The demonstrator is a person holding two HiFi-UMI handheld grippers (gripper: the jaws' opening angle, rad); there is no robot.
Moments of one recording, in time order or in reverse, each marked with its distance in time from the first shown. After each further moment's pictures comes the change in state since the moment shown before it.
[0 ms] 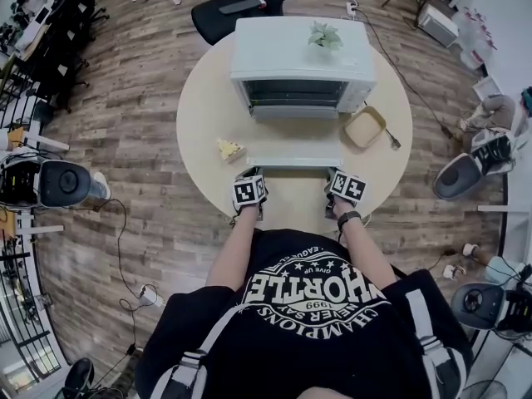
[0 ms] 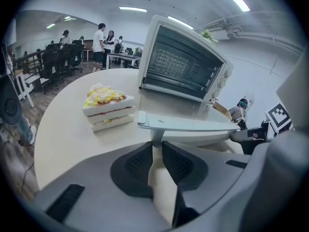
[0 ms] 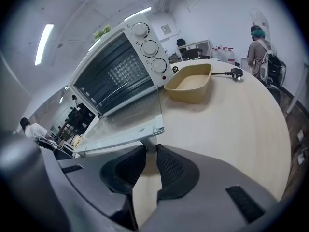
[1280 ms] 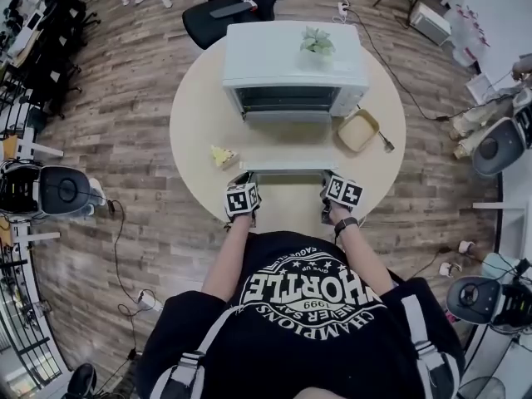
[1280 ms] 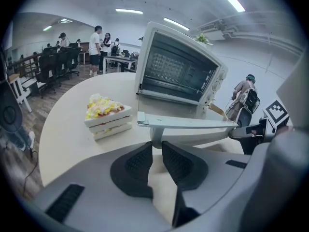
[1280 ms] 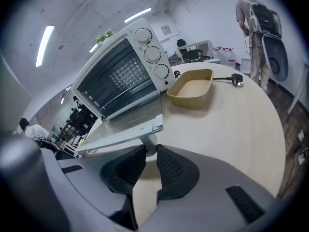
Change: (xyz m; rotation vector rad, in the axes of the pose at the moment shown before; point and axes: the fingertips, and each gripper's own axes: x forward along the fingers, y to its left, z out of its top) left arm -0.005 -0.008 0.008 0.040 -0.015 -0.042; right arm -0.013 0.007 0.010 0.004 -0.003 0.012
